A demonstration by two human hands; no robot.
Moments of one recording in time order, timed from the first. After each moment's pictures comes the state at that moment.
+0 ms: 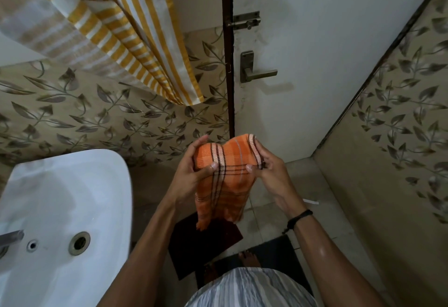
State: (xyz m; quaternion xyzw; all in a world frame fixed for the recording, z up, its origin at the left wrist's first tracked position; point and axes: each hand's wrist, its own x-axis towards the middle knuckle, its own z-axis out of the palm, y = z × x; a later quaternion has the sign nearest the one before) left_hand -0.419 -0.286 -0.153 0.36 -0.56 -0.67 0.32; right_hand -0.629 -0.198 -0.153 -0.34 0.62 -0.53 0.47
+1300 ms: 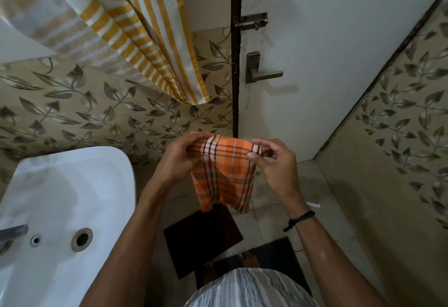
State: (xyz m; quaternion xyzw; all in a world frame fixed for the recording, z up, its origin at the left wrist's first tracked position) left_hand -0.400 -0.317 -0.109 0.40 -0.77 -0.42 0.25; right_hand -0.619 -0.203 -0.128 -0.45 0.66 -0.55 0.23
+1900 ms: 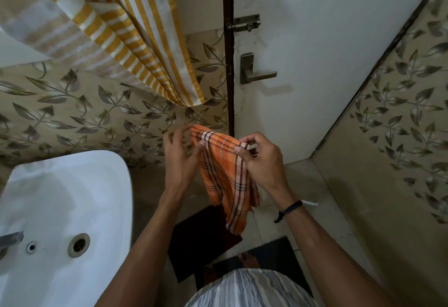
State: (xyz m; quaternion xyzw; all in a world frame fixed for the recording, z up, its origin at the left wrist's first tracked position) left_hand -0.430 -0.299 -0.119 0.54 -0.67 -0.35 0.37; right_hand -0.608 -0.215 -0.121 -0.50 0.70 -0.47 0.20
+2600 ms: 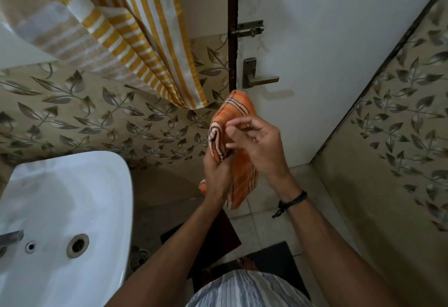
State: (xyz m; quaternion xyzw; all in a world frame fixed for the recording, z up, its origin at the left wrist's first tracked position) left_hand -0.498 -0.251 -0.119 0.44 -0.50 -0.55 0.51; right_hand -0.599 -0.225 -0.058 -0.46 0.50 -0.64 0.36
